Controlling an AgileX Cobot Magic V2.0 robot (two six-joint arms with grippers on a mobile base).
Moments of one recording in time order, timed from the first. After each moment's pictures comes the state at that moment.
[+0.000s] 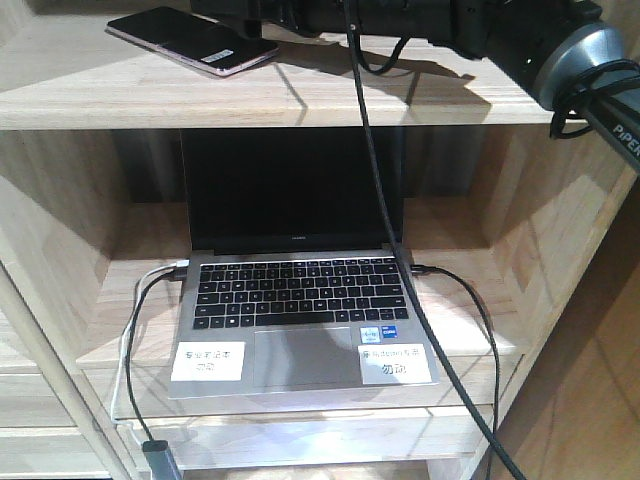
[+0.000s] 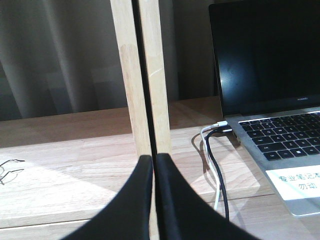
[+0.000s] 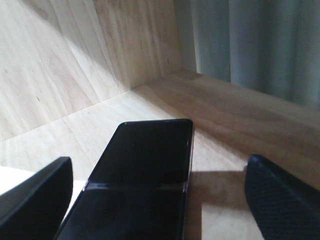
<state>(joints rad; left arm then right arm) -0.01 -0.01 0.03 0.06 0.19 0.04 0.38 2.05 -2.12 1.20 0.72 -0.99</state>
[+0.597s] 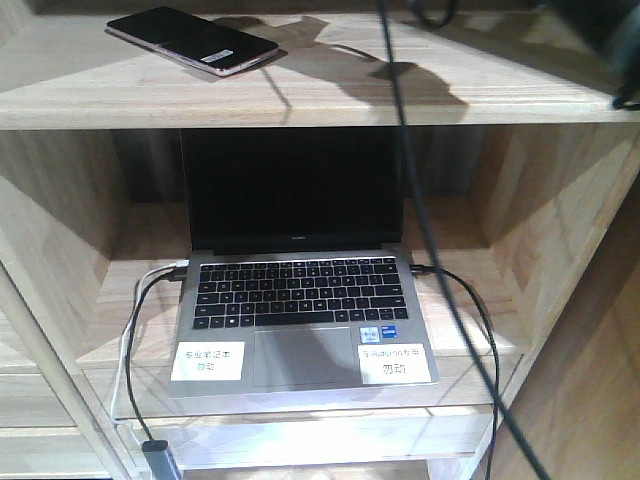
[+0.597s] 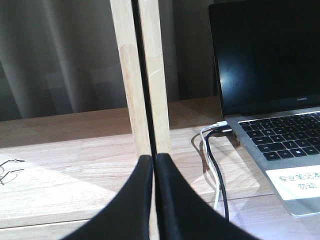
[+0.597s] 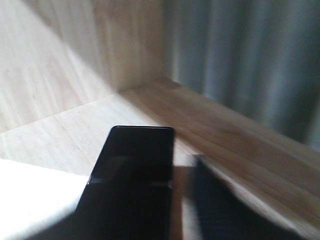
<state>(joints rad) -0.01 -0.01 0.03 0.06 0.19 0.04 0.38 1.91 -2.12 0.86 0.73 -0.75</state>
